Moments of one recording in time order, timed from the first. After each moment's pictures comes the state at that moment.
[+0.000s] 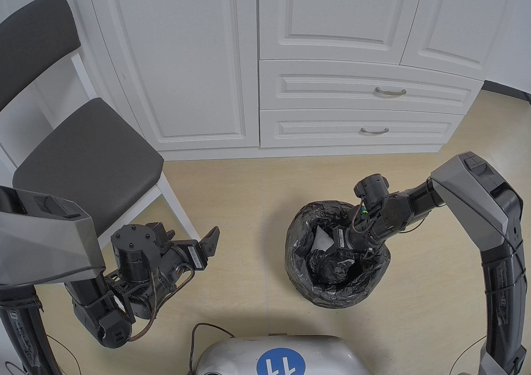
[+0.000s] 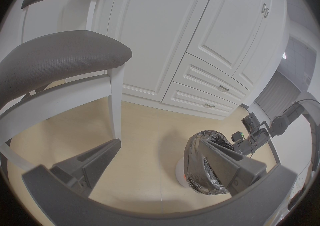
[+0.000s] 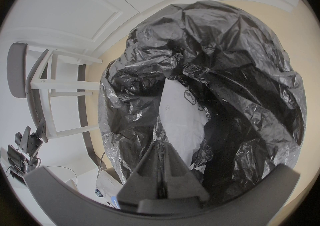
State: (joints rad) left arm -0.52 2.11 -0.35 -1.53 0.26 -0.37; right arm 0.31 2.46 -1.51 0.07 0.35 0.30
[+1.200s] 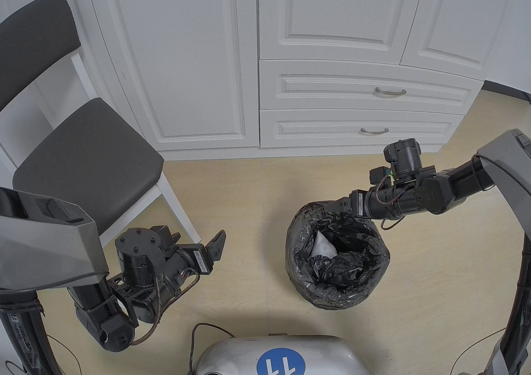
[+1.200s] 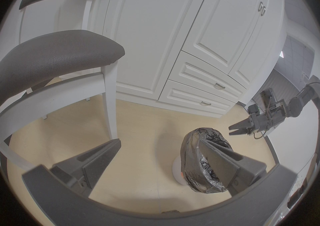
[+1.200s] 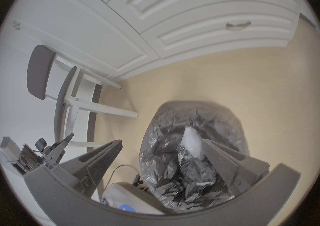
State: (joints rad) left arm -0.55 2.11 -0.35 -1.53 0.26 -0.37; right arm 0.30 2.16 -1.28 -0.19 0.31 0.27
